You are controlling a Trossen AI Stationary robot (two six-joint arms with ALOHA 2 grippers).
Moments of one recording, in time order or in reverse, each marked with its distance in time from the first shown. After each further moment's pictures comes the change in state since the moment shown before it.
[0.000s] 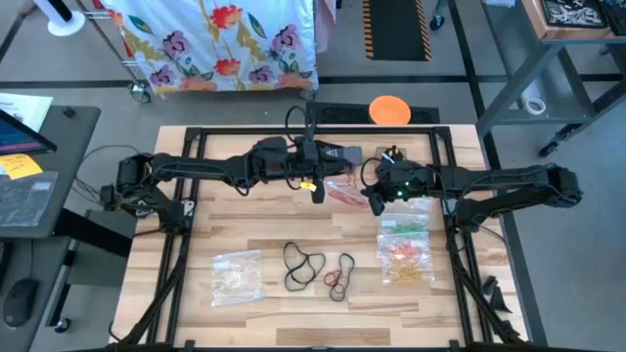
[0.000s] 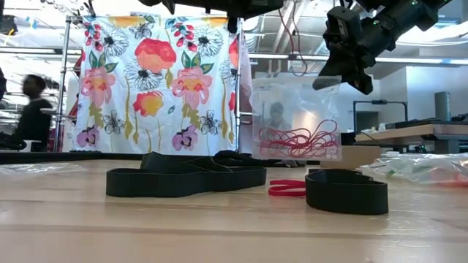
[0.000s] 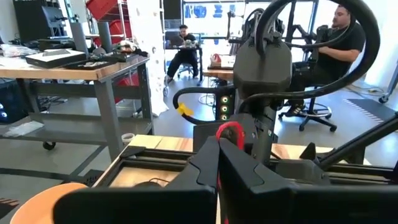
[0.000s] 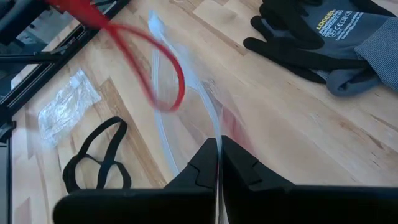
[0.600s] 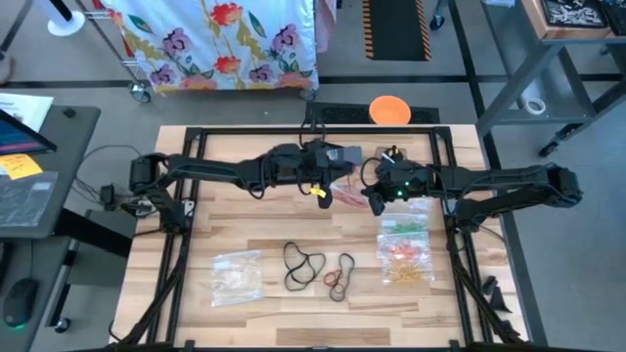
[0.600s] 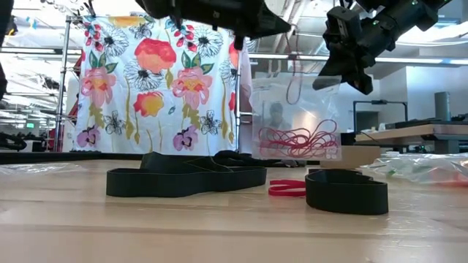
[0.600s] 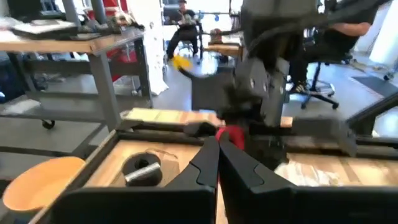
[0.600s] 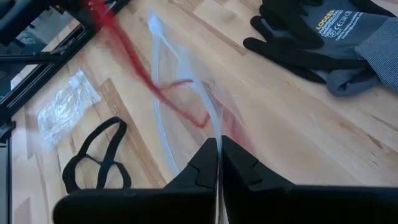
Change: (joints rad) left arm 0.000 0.092 0.000 0.000 -0.002 0.006; right arm 0.000 0.000 0.000 0.001 0.000 0.000
